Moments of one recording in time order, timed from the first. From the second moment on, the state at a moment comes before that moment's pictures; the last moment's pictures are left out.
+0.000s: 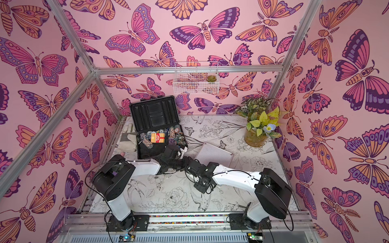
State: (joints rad) left arm -0.65 1.79 0.82 0.24 0.53 -0.85; right arm 1.00 1.50 0.93 -0.75 0.09 0.06
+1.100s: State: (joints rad) left arm -0.64 1.79 0.81 0.24 0.58 -0.87; right arm 0.52 1.05 0.57 -0.59 -0.07 0.78
